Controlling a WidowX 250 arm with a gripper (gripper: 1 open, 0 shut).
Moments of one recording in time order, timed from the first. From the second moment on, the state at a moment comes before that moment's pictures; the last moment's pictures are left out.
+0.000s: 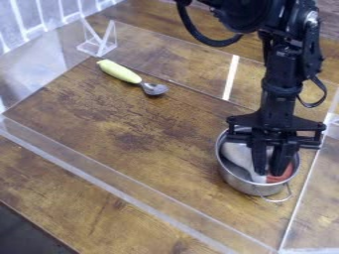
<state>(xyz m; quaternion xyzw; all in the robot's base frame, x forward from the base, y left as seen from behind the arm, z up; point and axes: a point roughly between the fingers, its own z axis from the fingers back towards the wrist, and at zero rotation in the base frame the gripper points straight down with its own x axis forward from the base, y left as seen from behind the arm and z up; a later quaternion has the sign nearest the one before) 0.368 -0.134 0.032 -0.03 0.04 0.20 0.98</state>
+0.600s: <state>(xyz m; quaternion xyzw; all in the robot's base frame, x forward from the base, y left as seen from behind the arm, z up) 0.369 -0.132 0.029 -0.03 0.04 0.26 0.97</state>
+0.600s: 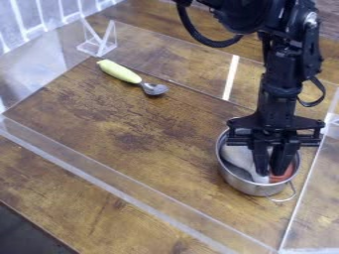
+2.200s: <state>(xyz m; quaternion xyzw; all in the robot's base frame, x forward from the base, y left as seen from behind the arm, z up) 0.361 -0.084 0.092 -0.04 0.10 0.23 0.97</state>
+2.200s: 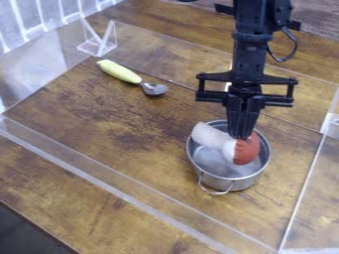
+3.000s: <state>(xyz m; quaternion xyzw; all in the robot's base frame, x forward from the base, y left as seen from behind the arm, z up) 0.358 -0.073 0.095 -0.07 0.11 0.23 0.96</state>
